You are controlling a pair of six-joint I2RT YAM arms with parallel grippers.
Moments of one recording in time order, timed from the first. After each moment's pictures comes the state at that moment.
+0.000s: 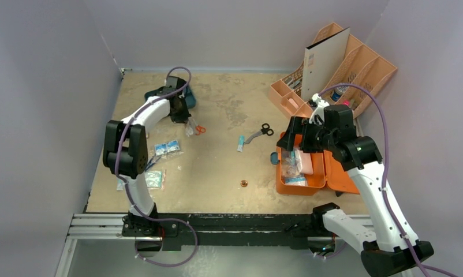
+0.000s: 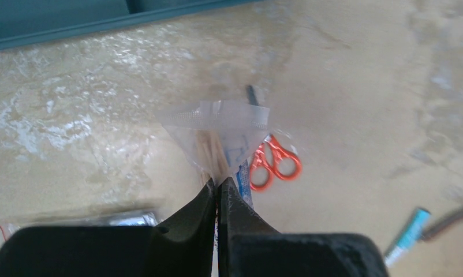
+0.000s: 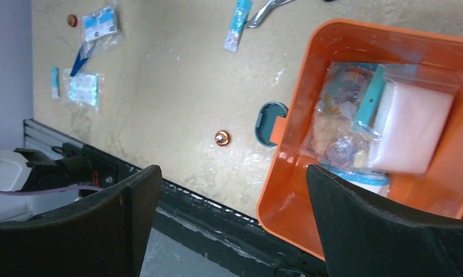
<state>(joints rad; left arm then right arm) -0.20 1.91 1.42 -0.59 -0.09 -0.47 0.27 0.94 1.16 -0.97 -0.28 0.38</state>
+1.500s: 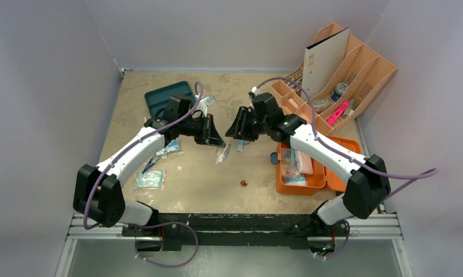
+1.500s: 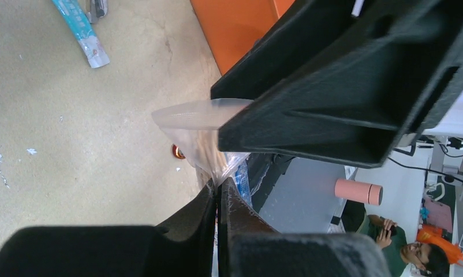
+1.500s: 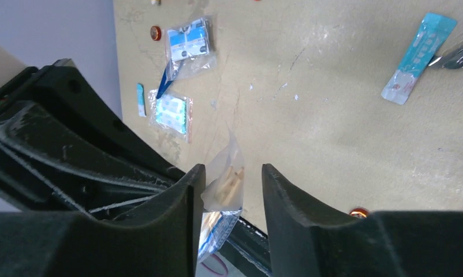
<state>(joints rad) -0.42 1.39 1.05 -0.41 0.78 -0.46 0.68 1.48 1.22 -0.43 -0.22 0.85</state>
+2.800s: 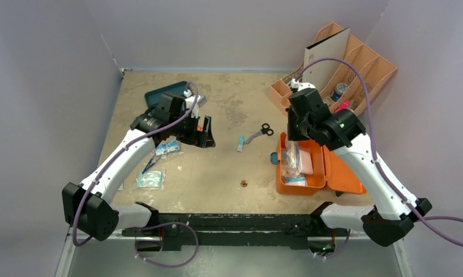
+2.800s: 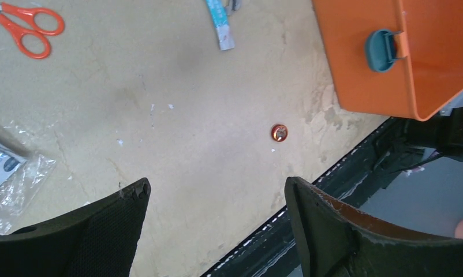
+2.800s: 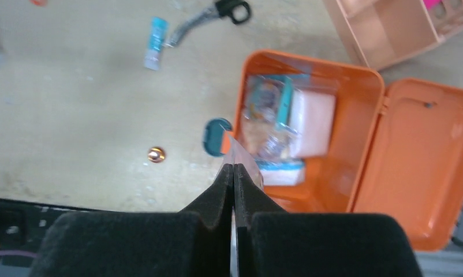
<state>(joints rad) -0.42 1.27 1.16 -0.74 0.40 -0.22 0.63 1.21 1.56 -1.21 0.29 0.45</state>
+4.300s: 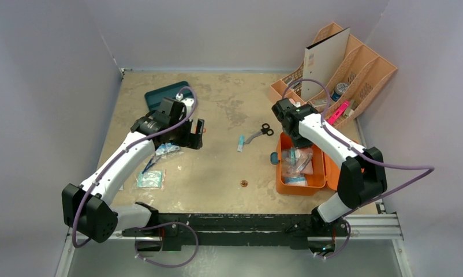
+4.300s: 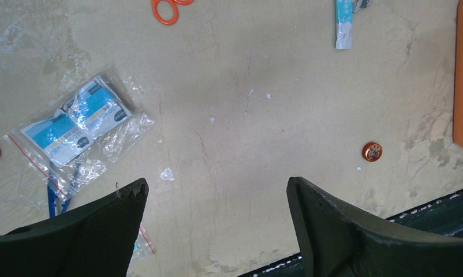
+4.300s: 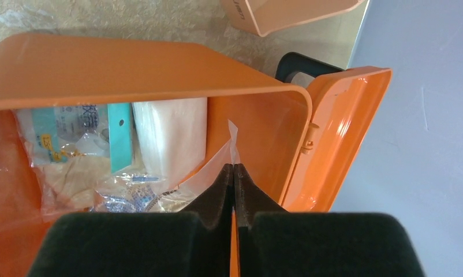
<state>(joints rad) -0.42 1.26 1.11 -0.79 0.06 -0.21 0.44 1.56 1.24 -1.12 0.62 0.23</state>
